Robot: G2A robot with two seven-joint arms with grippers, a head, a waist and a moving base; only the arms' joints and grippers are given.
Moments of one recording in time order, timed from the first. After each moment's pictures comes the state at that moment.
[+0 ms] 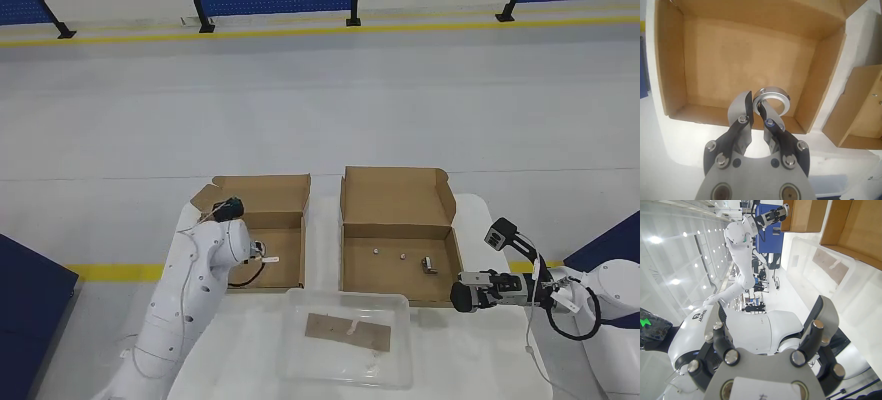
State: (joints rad) left arm 0.84 -1.31 -1.07 -1.28 1.09 0.54 -1.28; right arm -1.44 -0.89 1.73 -1.64 0.45 0.06 1.54
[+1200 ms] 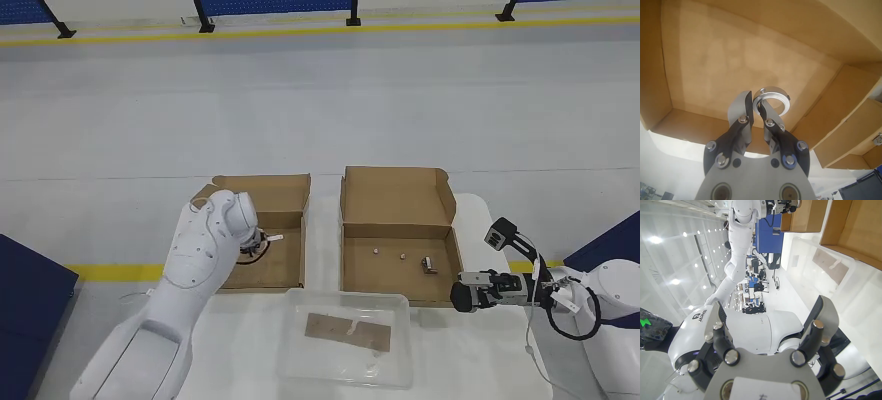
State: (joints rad) left arm 0.49 -1.47 -0.92 -0.56 0.81 0.53 -1.11; right arm -1.44 -0.89 1.73 -1.64 0.45 0.06 1.54
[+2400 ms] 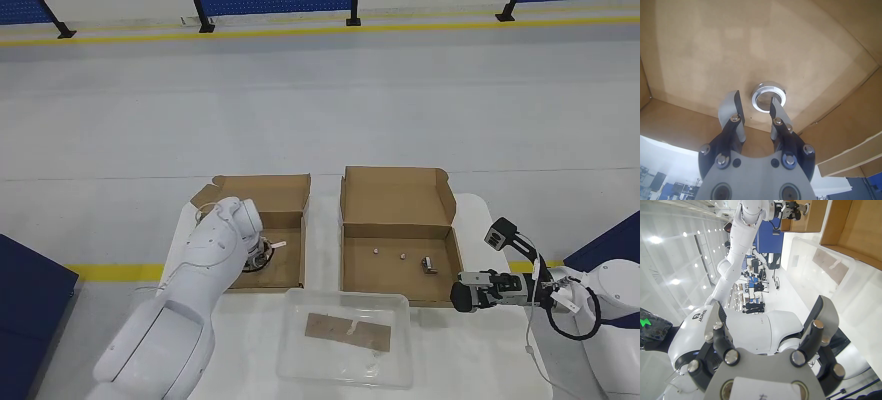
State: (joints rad) left arm 0.38 -1.59 -0.88 -0.21 0.70 0.50 -1.01; right arm -1.44 -0.89 1.73 -1.64 0.45 0.06 1.54
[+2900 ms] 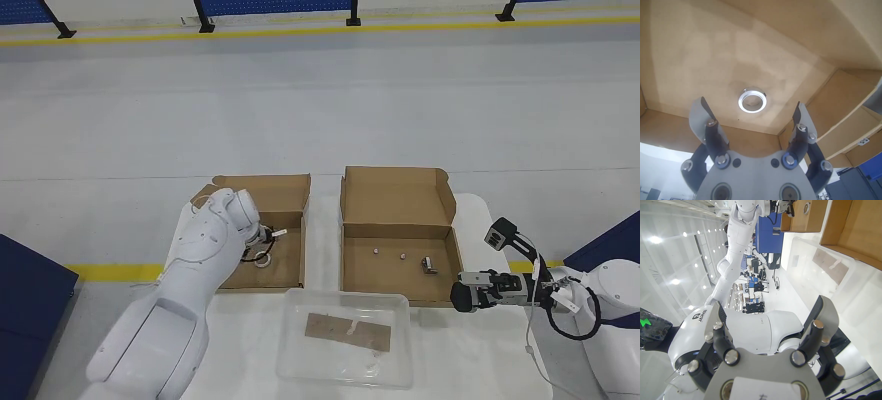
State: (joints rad) left arm 0.38 -1.56 -0.93 -0.29 0.66 0.44 -0.98; right arm -1.44 -0.89 1.73 -1.64 0.45 0.06 1.54
